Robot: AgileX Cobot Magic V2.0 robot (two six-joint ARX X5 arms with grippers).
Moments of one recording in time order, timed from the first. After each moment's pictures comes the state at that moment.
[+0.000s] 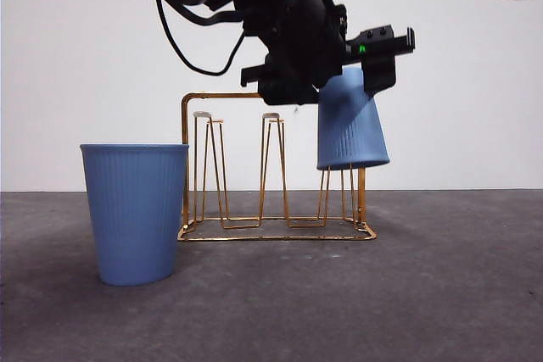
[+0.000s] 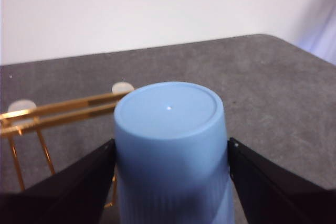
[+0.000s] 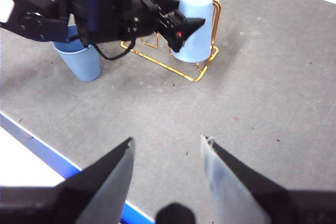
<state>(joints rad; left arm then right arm) -0.87 1.91 1.23 0.46 -0.46 -0.22 0.58 0.61 1.36 -1.34 0.02 -0.05</state>
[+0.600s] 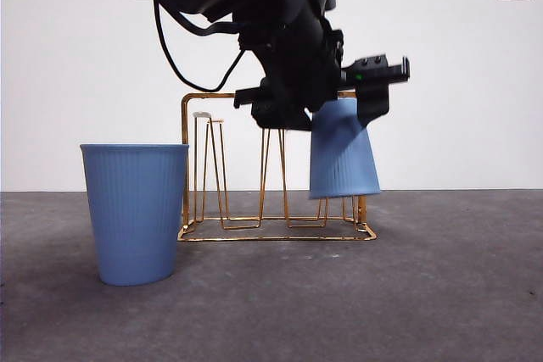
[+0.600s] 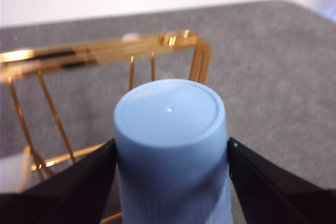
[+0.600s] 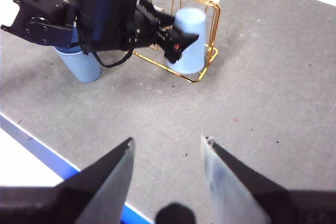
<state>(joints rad) -0.87 1.92 1.23 0.34 -0.47 -0.28 0.58 0.61 1.36 -1.34 0.02 -0.05</state>
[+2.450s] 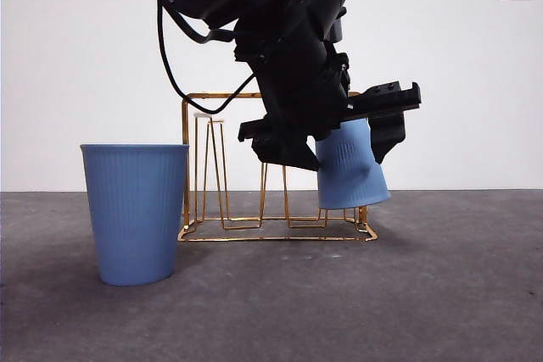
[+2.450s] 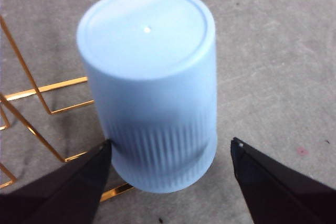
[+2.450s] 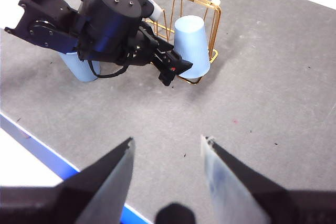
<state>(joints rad) -0.88 1.94 1.24 0.17 -0.36 -0.39 0.58 0.61 1.36 -1.34 0.02 -0.07</state>
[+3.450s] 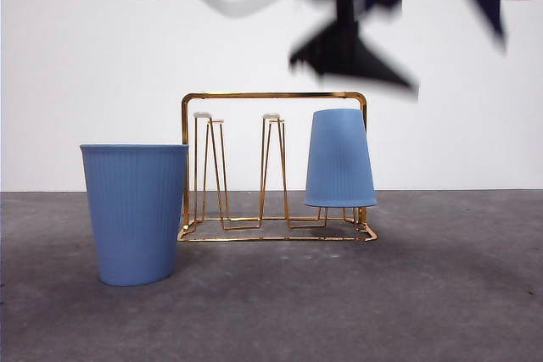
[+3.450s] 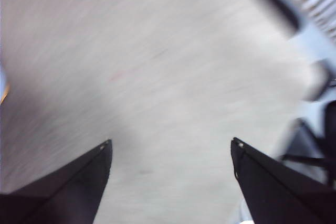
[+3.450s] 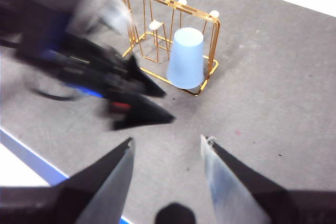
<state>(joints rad) -1.03 1.64 1.24 -0.11 0.02 -0.50 0.58 0.65 1.36 -1.27 0.02 -0.04</state>
